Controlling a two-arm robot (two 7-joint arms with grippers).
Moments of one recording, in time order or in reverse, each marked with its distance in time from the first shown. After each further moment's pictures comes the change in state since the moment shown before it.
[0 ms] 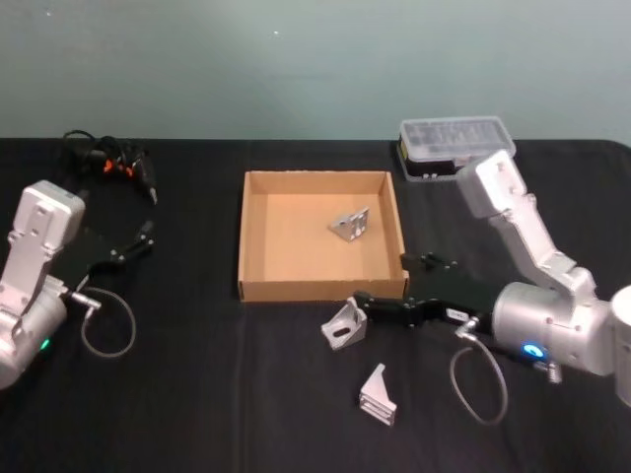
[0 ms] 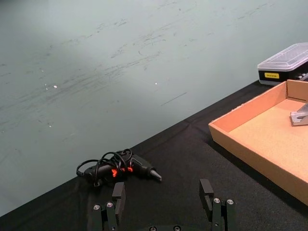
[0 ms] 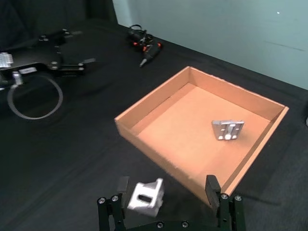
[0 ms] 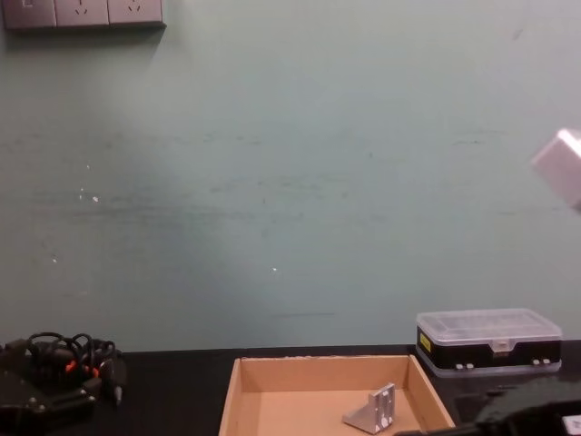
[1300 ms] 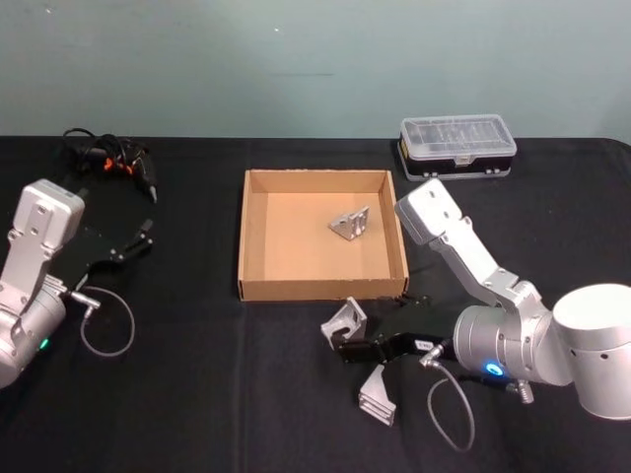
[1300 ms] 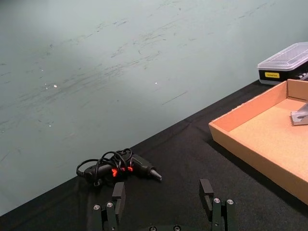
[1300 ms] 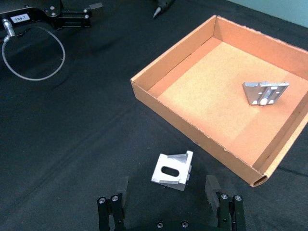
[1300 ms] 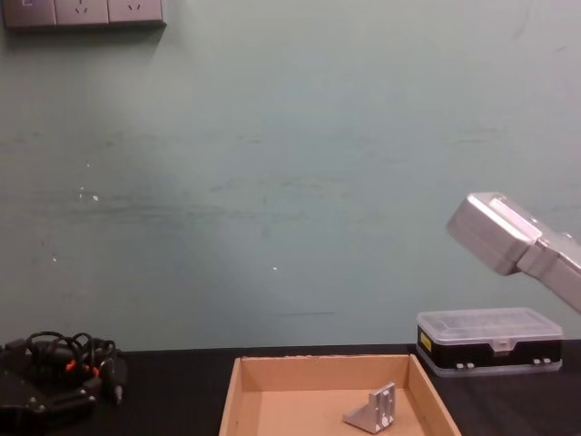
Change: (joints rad) left arm 0.000 0.000 0.000 0.000 0.000 0.000 0.000; right arm 0.042 -0.029 -0.100 -0.011 -0.049 0.206 -0.043
